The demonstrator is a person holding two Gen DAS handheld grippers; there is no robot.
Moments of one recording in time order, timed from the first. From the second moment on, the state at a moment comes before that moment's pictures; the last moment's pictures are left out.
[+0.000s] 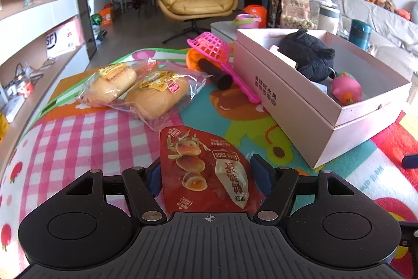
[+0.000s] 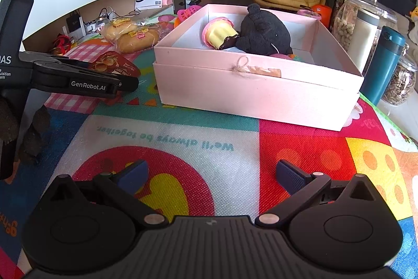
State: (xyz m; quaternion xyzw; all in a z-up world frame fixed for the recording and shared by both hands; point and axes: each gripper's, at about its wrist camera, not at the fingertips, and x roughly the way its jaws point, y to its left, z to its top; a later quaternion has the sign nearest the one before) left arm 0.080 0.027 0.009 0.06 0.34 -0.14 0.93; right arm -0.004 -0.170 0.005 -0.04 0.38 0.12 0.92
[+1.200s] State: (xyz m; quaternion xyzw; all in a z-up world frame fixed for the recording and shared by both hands) left arm -0.006 0.157 0.007 -0.21 0.24 -0.13 0.94; right arm 0.352 -0.017 0.050 -0.08 0.47 0.01 0.88
